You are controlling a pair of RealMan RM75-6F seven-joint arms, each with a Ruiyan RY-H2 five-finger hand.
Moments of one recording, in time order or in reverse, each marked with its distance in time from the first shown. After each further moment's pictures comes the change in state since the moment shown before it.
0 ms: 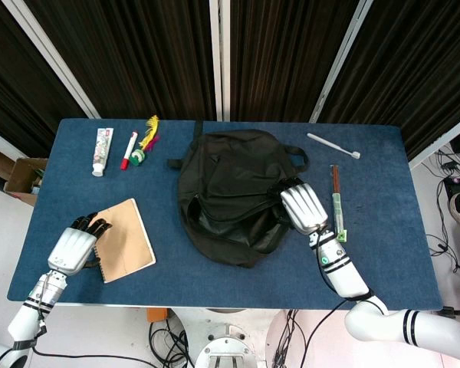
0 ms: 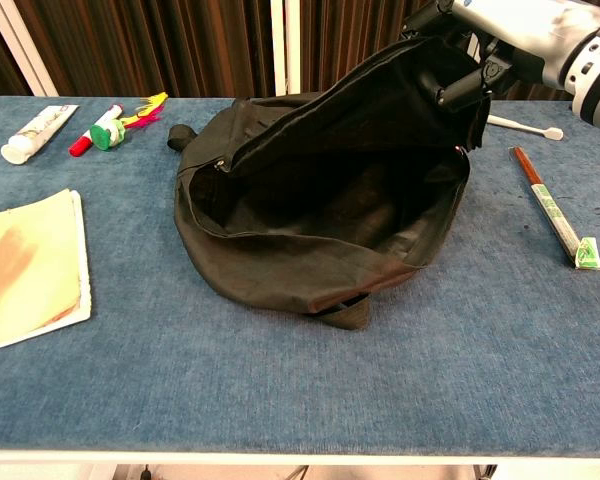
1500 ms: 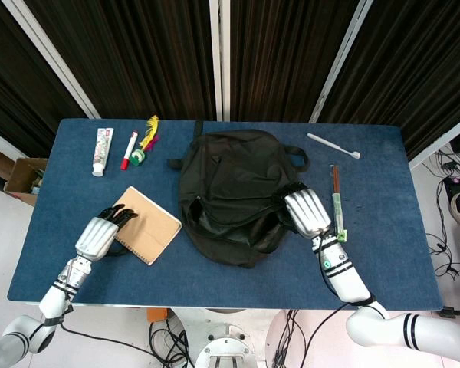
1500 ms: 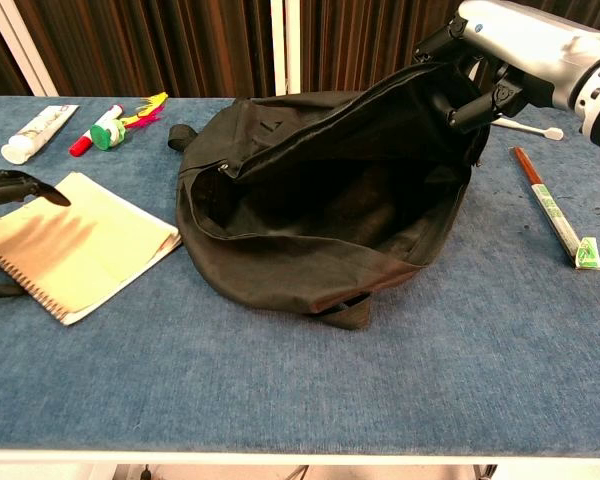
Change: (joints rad) left arm -0.113 -0.298 0.015 0.440 0.031 0.057 -0.458; right arm -0.002 -0.005 -0.053 -0.002 0.036 0.043 -0.007
